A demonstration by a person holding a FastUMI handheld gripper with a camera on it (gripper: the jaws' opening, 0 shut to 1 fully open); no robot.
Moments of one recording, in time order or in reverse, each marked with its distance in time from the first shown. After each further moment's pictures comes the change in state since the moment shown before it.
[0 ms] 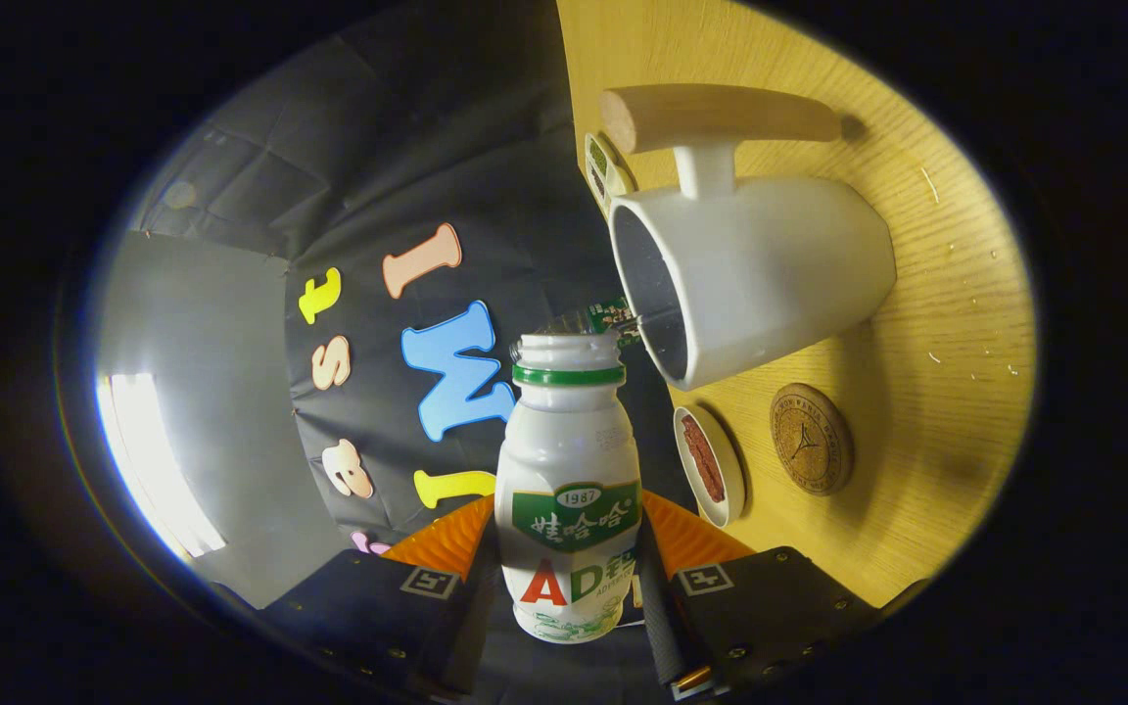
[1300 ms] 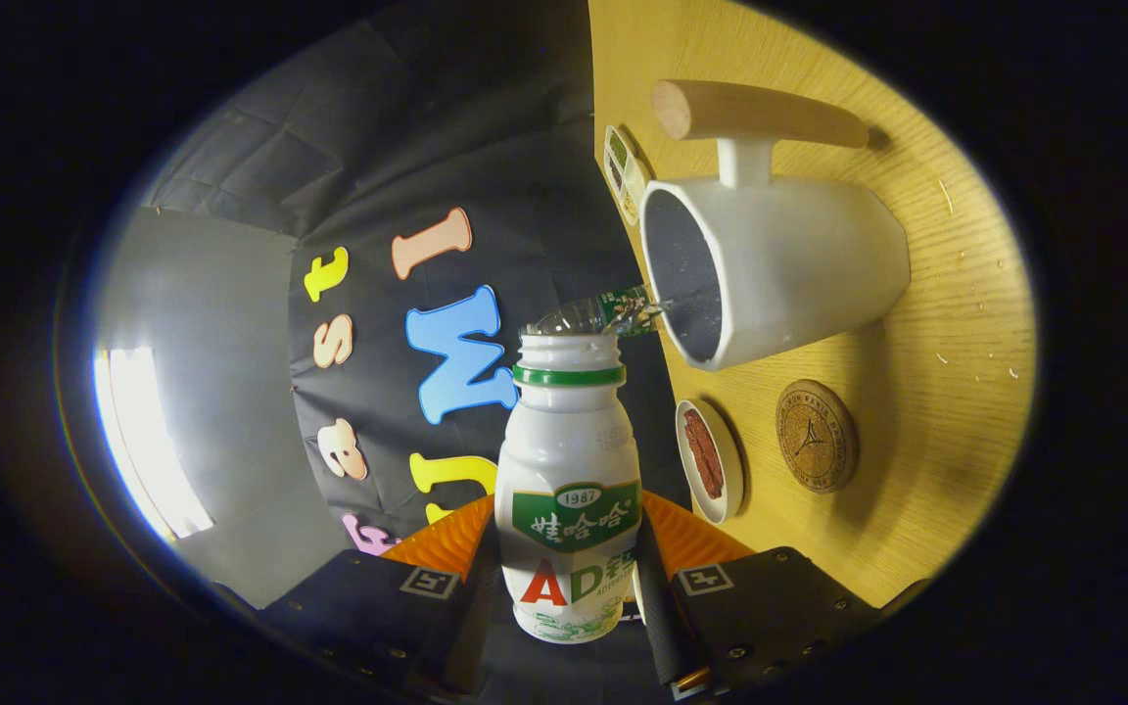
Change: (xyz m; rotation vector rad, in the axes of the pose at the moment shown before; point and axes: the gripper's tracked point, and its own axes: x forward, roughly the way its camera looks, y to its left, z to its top) arm -0.002 0.004 -0.012 -0.052 0.028 0.007
